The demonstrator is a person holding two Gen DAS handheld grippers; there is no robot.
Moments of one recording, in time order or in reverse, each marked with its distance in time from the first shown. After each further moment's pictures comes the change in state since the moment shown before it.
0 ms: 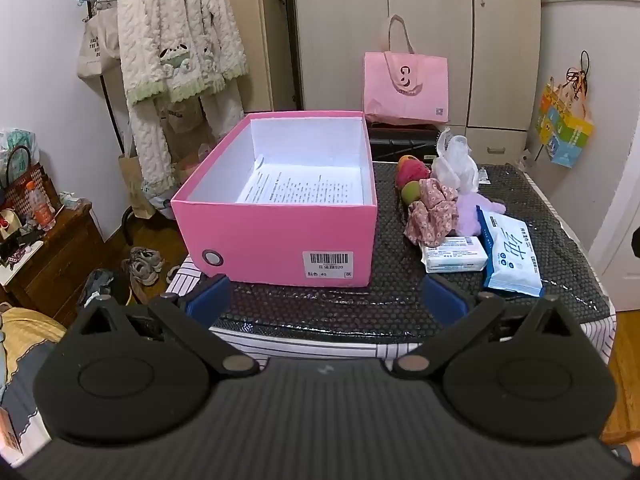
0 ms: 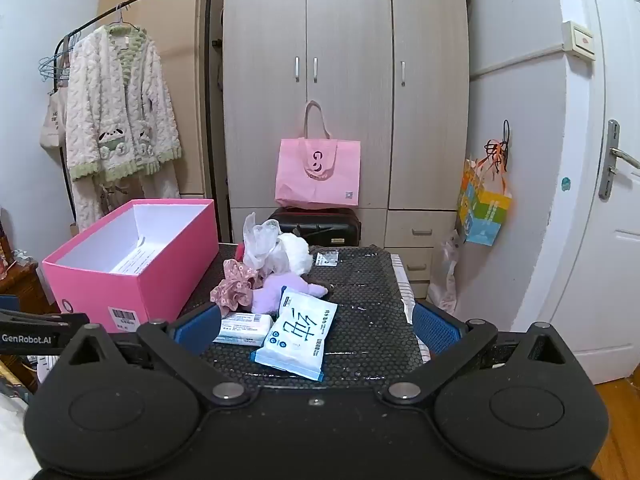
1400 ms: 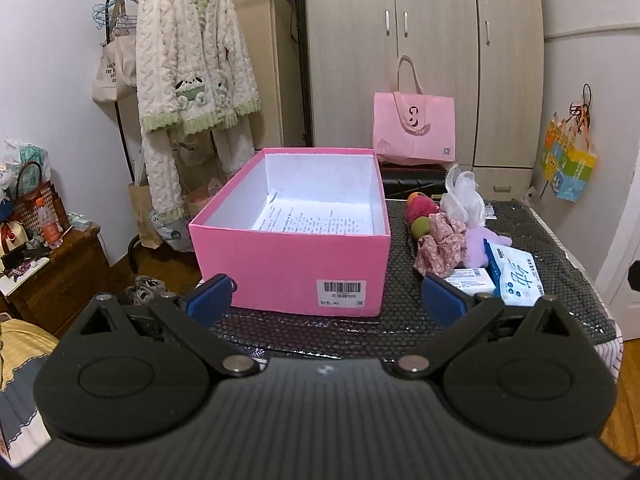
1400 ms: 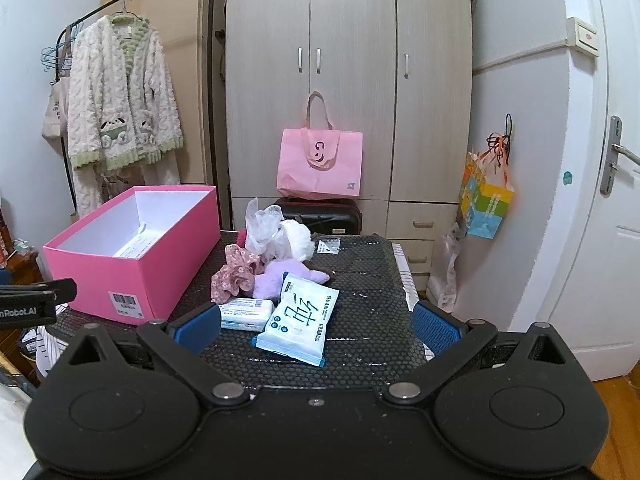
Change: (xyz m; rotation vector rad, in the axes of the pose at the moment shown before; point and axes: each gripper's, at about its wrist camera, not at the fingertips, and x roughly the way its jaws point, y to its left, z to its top) left arm -0.008 0.008 -0.010 -0.020 -0.135 0.020; right arm 0.000 0.004 -0.009 -0.016 0.026 -0.005
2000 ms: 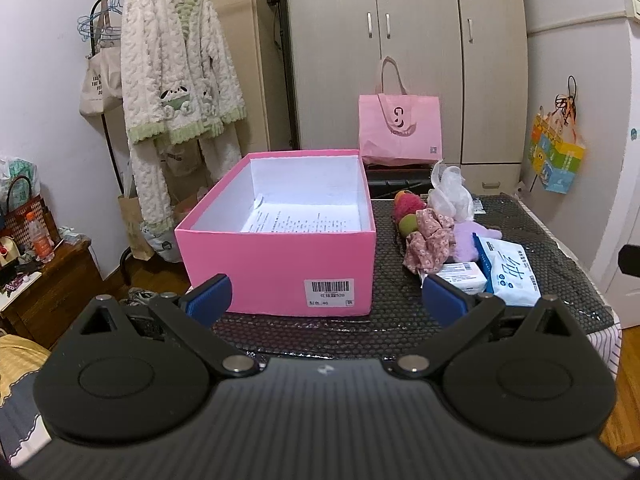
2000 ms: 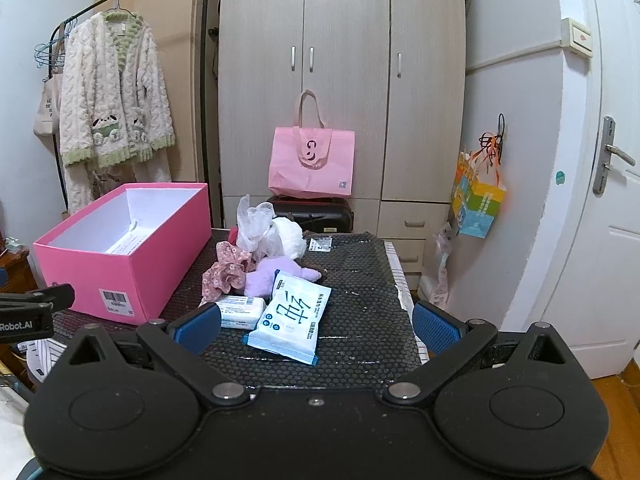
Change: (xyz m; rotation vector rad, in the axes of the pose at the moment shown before) left arm -0.002 -0.004 -0.007 0.041 -0.021 -0.033; right arm 0.004 0.001 -0.003 -0.004 -0.001 -0.028
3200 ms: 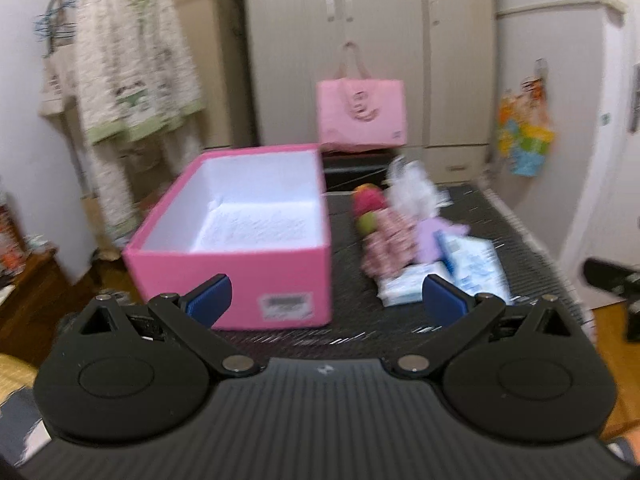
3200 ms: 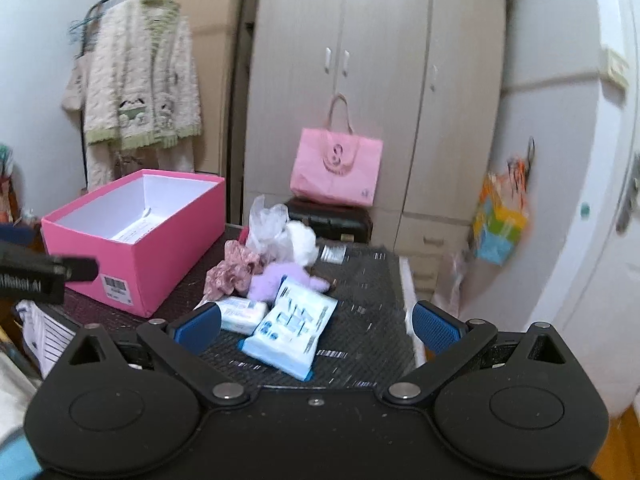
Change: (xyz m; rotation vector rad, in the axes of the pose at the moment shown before) left arm 0.016 -0.018 0.030 0.039 0.056 -0.144; right arm 0.013 -0.008 0.009 -0.138 -0.028 0.063
